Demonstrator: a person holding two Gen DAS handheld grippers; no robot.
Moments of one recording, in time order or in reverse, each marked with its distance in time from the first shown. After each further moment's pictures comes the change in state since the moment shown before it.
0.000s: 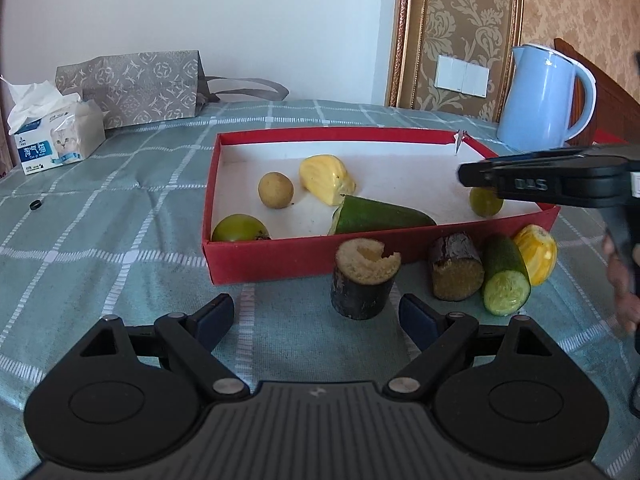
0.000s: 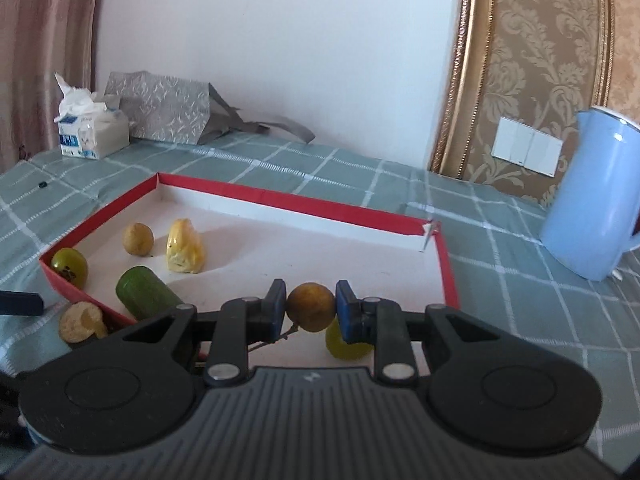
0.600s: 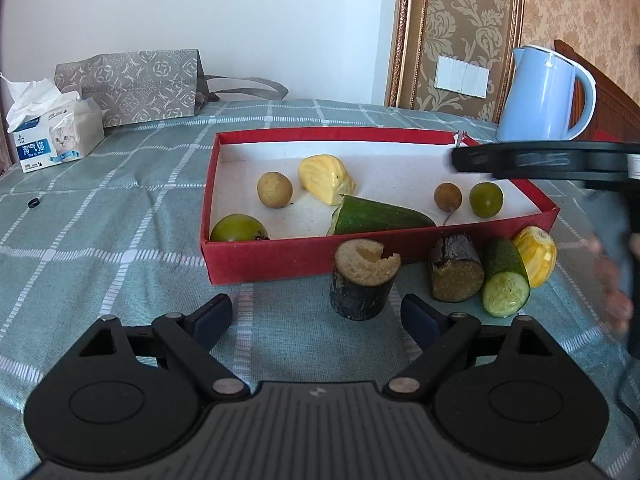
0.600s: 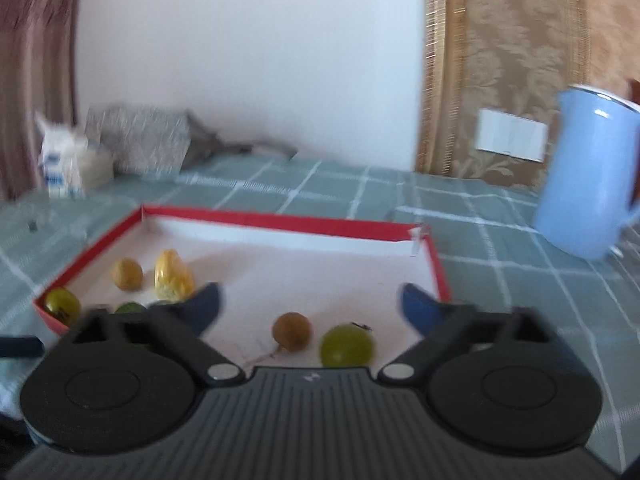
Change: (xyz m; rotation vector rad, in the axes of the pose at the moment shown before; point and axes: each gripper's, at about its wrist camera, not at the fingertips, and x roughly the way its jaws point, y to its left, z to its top) left arm 0.001 0.000 0.000 -0.008 -0.001 -0.005; right arm -0.013 -0.018 -0.003 0.146 -0.072 -0.025
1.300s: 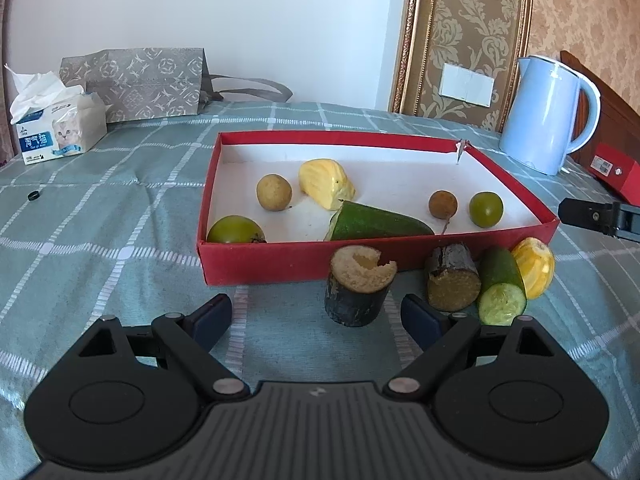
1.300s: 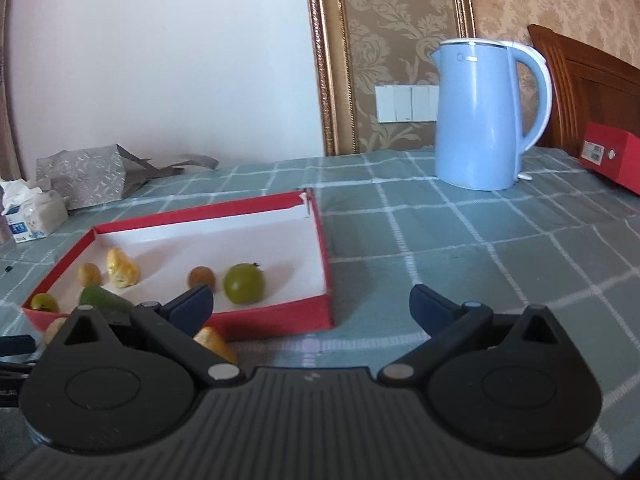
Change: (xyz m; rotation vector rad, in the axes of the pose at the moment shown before) left arm 0.000 -0.002 0.000 -0.036 -0.010 0.001; right arm -0.062 -0.051 -0.043 0.195 -0.017 -0.130
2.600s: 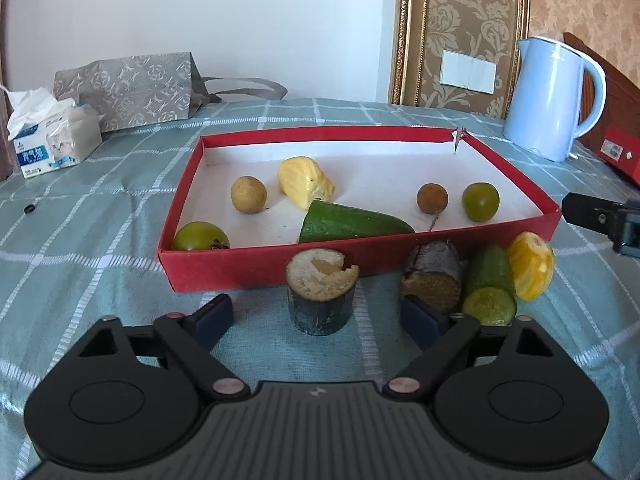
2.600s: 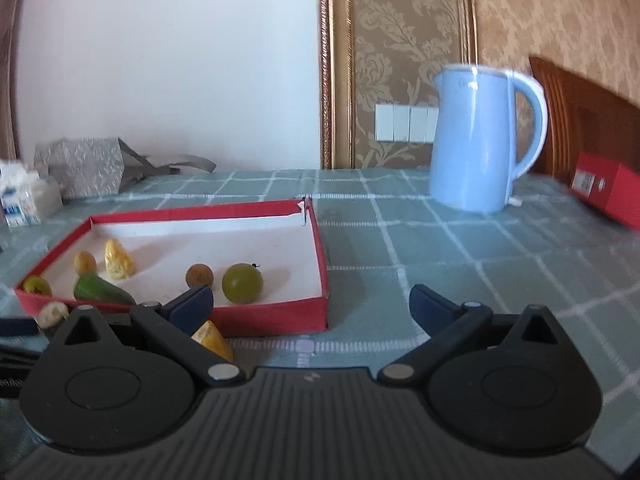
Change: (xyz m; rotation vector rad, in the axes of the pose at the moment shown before) left arm 0.012 -0.029 0.004 0.048 0.015 0.055; right arm -0.010 0.015 -0.003 -0.106 -0.040 -0.061
